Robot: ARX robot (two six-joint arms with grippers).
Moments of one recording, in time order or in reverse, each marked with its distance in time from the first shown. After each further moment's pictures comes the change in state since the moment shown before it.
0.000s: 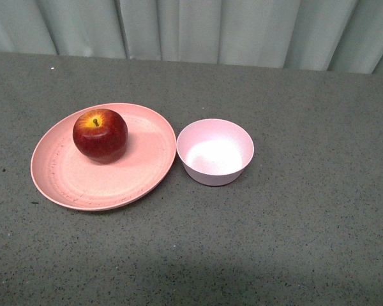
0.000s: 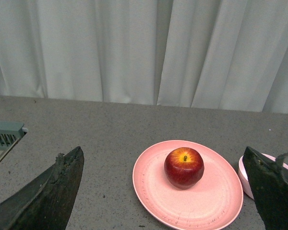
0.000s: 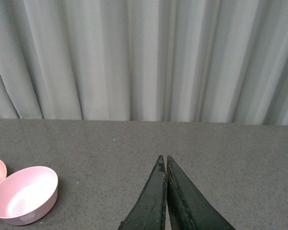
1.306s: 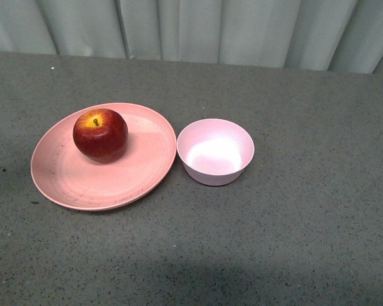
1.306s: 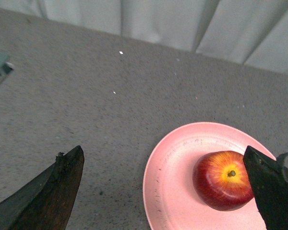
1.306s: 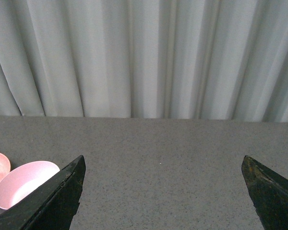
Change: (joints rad) left arm -0.040 1.523 0.489 0.630 -0.134 -0.130; right arm -0.001 -0.191 0.000 -0.197 -0.003 0.001
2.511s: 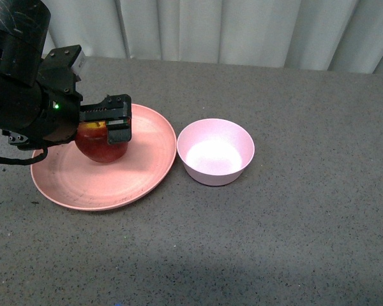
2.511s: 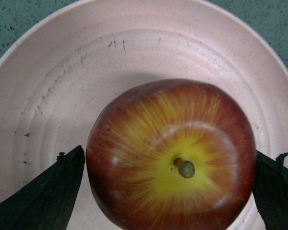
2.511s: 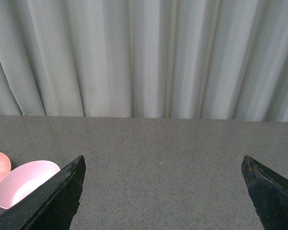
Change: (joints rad) left arm -0.138 0.536 0.459 -0.390 0.180 -0.053; right arm 0.000 0.000 0.000 0.000 0.000 0.000
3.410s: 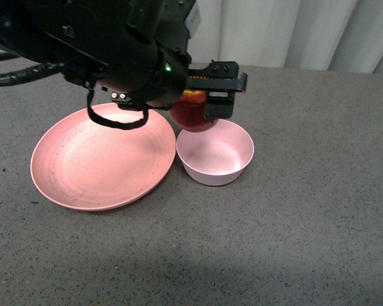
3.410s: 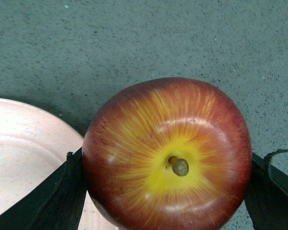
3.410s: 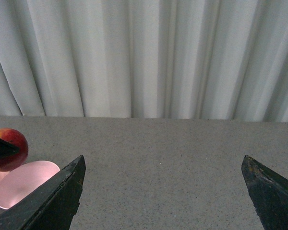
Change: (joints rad) left arm -0.288 -0.008 0.182 -0.042 -0.016 -0.003; right arm 0.000 0.000 0.000 0.000 0.000 0.000
